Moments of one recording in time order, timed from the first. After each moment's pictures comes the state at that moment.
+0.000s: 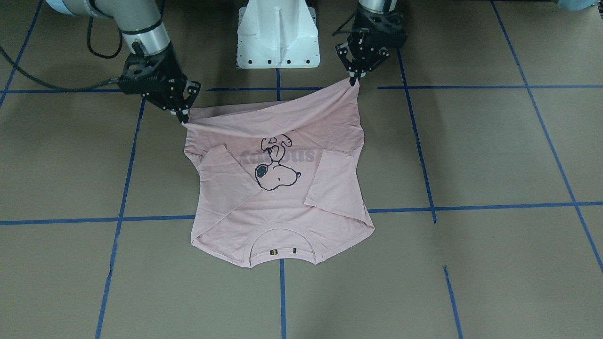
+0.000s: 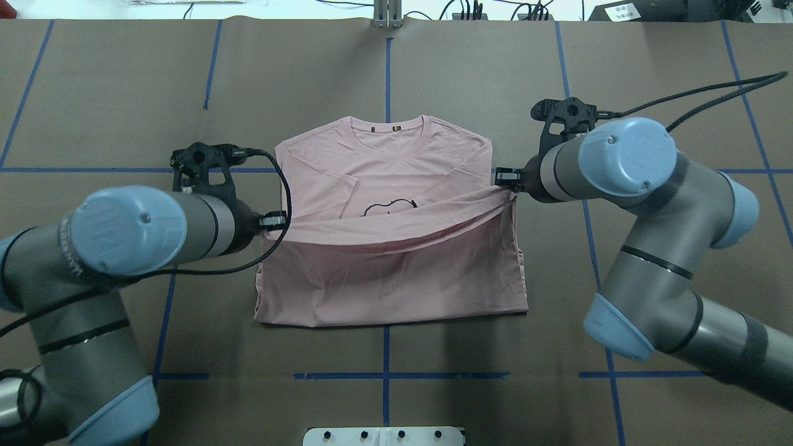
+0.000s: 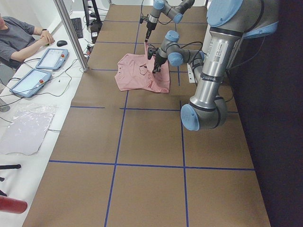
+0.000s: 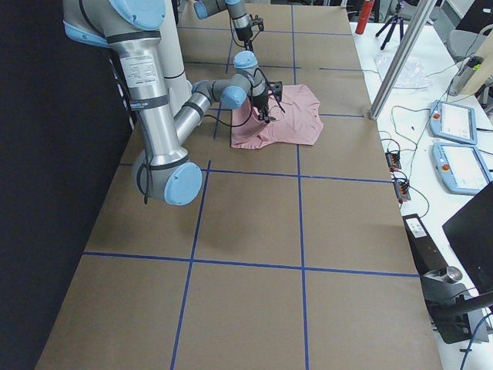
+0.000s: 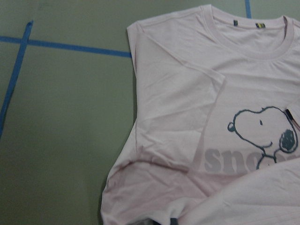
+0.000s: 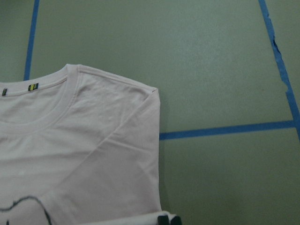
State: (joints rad) left arm -0.53 -1.97 -2.00 -1.70 -1.58 -1.33; right arm 0.66 -1.17 1.84 -1.35 1.71 1.25
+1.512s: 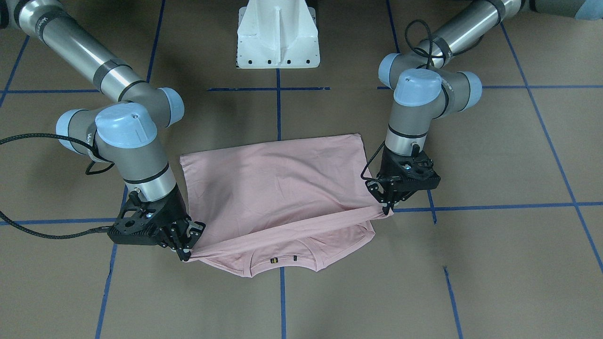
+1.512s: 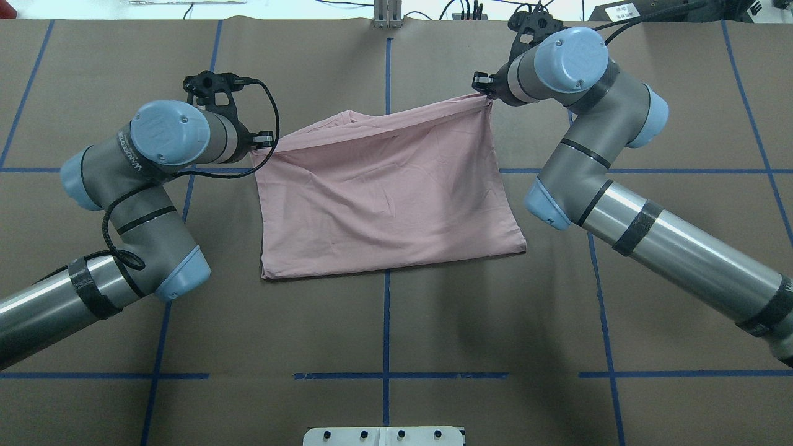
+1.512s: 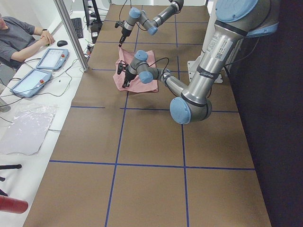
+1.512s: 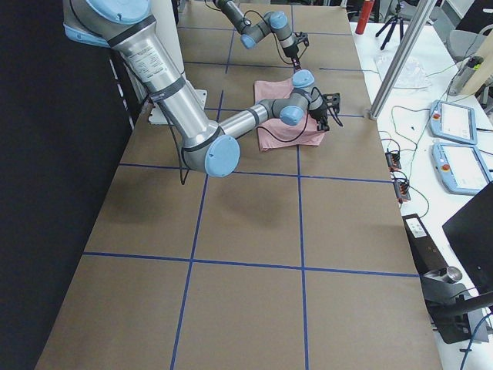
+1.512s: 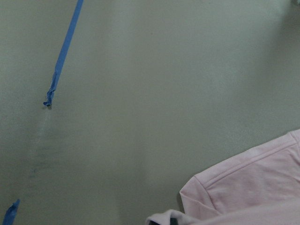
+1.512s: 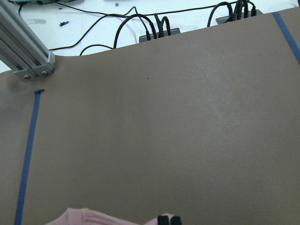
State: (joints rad) left arm -0.70 -2.10 -1.52 -2.03 -1.60 -1.18; right arm 0.80 -0.89 1.30 -0.99 1.70 1.24
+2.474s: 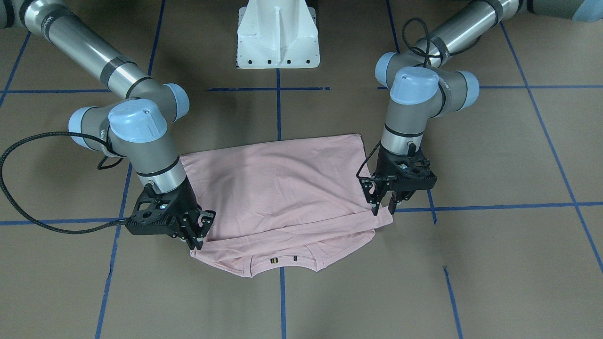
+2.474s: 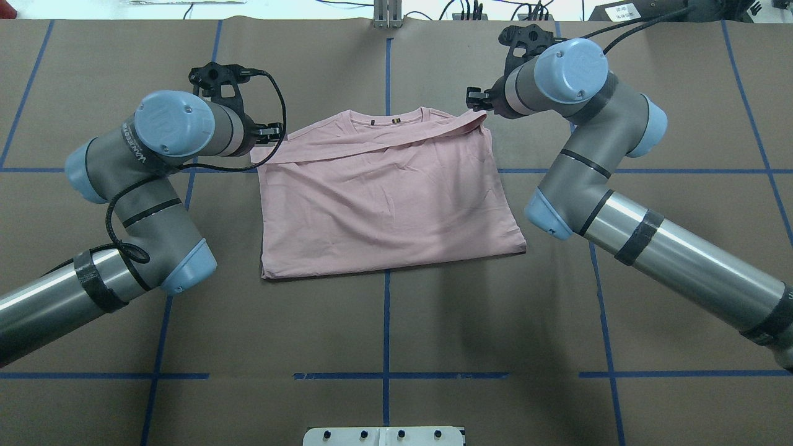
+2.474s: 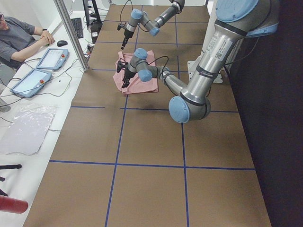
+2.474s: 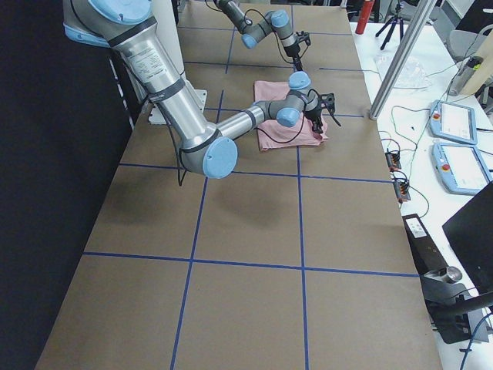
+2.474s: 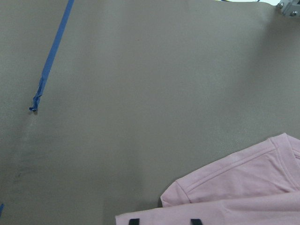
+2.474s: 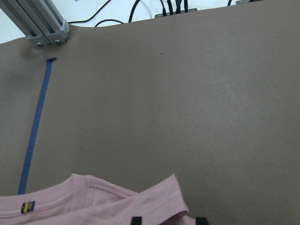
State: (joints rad) left arm -0.71 -2.11 -1.52 -2.03 -1.63 -1.18; right arm 0.80 -0.93 1.33 -0.98 1.77 1.15
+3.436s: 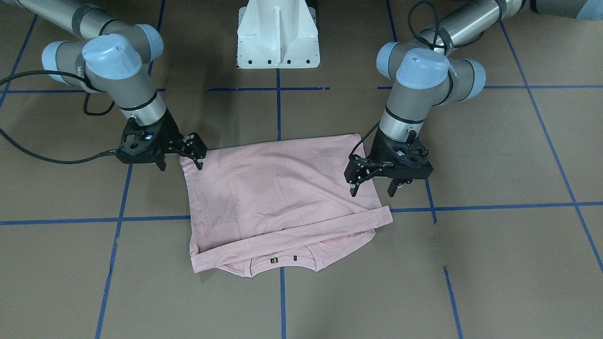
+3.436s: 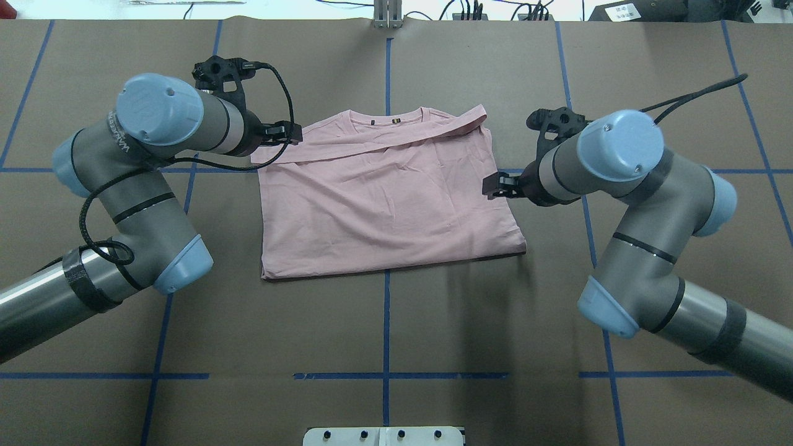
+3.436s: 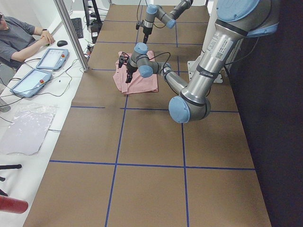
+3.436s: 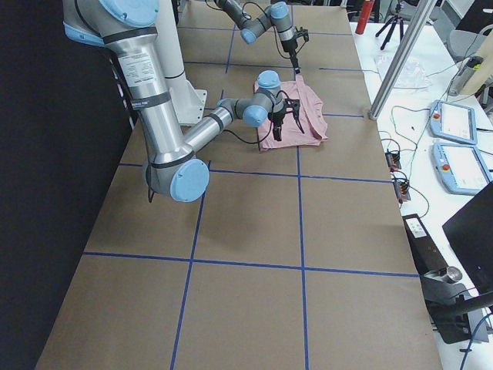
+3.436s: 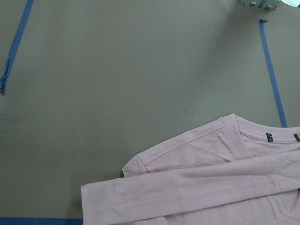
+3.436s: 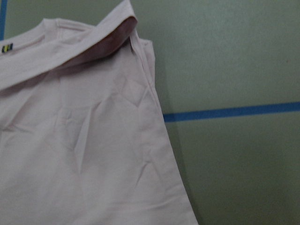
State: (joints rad) left arm -0.72 -2.11 -1.59 -2.02 -1.74 -1.19; right arm 0.63 -1.20 1.76 -1.27 1.83 1.24
